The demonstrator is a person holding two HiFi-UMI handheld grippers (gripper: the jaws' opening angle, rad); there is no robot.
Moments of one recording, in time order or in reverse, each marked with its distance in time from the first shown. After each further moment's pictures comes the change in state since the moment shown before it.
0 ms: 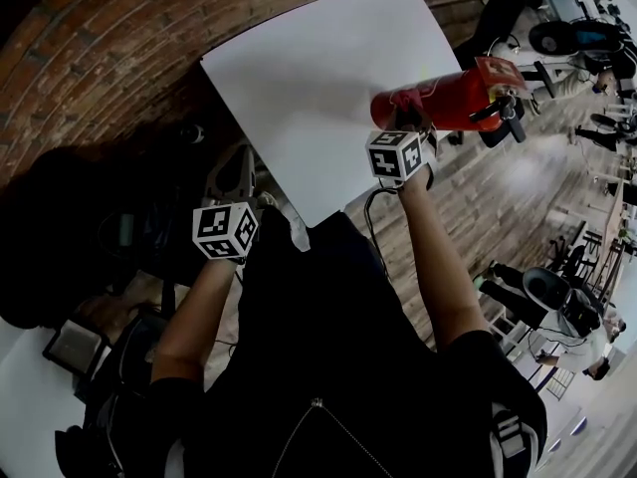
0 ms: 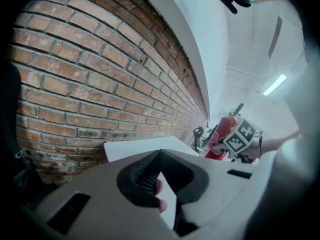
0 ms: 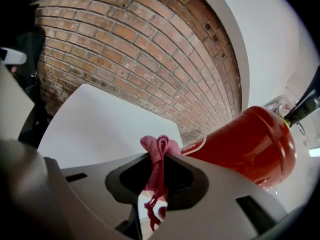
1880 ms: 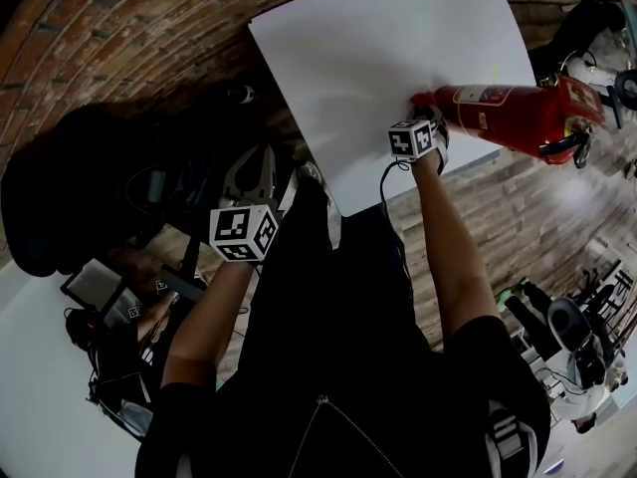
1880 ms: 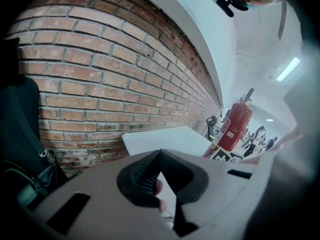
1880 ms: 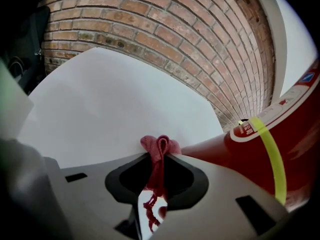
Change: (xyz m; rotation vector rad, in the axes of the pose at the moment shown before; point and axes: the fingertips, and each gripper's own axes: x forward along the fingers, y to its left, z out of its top) left arm -0.020 0.024 -0.029 0.035 0.091 0.174; right arm 0.147 0.139 -0.084 -0.035 0.106 0.204
